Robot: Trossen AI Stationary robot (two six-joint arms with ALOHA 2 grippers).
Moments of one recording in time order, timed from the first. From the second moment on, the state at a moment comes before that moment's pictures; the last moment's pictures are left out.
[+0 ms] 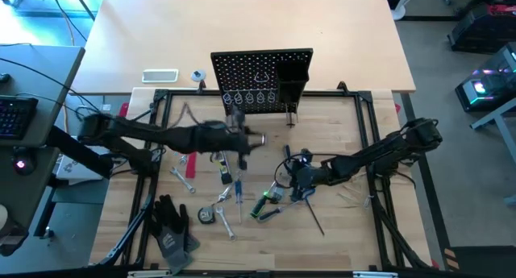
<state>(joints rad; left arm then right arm) 0.02 1.41 0.92 0.30 -0.22 0.53 0.27 1.56 0.69 0.01 0.42 0.37</state>
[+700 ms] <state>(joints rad) 0.28 1.59 1.54 0.07 -0.22 0.56 0.29 1.56 0.69 0.03 0.47 0.40</state>
